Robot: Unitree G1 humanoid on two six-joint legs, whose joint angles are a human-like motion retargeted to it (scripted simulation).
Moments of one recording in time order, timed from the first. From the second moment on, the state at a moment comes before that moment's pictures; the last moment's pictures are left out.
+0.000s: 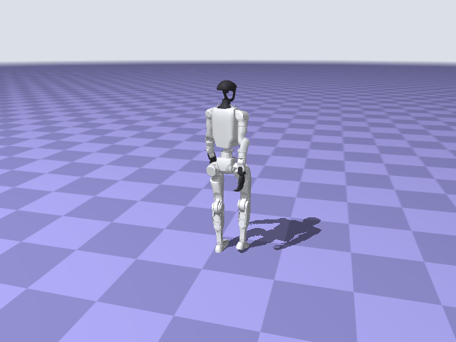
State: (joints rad) left arm -0.14 0.23 0.24 1.46 0.71 -0.24 -0.15; right arm 0.16 -0.10 -0.48 1.61 -0.72 -0.11 0.03; waist -0.16 0.04 -0.08; left_leg -0.09 -0.03 0.18 0.06 -0.14 0.06; right_leg -0.39 0.09 0.05 0.40 0.16 0.07
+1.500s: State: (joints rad) left arm -0.27 0.19 0.16 1.36 0.71 -0.30 -0.16; right arm 0.16 -0.03 -0.57 1.62 -0.50 -0.11 0.09; waist -0.19 0.01 -0.08; left_leg 0.01 -0.12 0.02 0.09 -0.23 0.15; right_leg -0.42 -0.06 0.08 0.05 0.07 0.05
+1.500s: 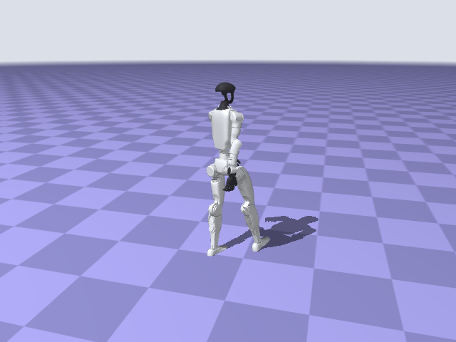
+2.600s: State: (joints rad) left arm 0.03 0.20 0.33 1.62 0.77 -0.11 -0.08; right arm 0.06 -0.09 -0.51 1.61 -0.57 -0.10 0.12; waist 0.04 -0.03 -0.10; left_leg -0.32 -0.02 0.18 0.18 -0.12 0.20; right_leg -0.19 0.18 0.03 0.77 0.35 0.18
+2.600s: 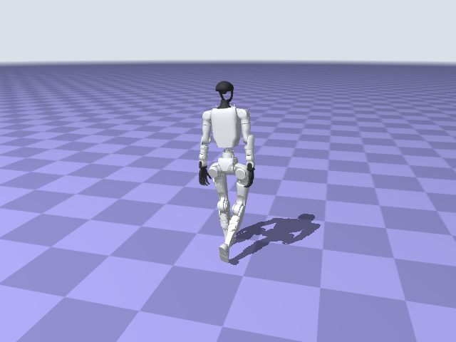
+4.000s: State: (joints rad) left arm -0.10 0.16 0.40 1.50 0.63 -0.19 -0.18; right arm 0.13 -0.11 -0.52 1.62 -0.73 -0.04 0.09; waist 0.01 0.00 -0.13; left_leg -0.24 -0.03 0.16 0.16 -0.14 0.22; right_leg -0.24 0.17 0.04 0.78 0.21 0.19
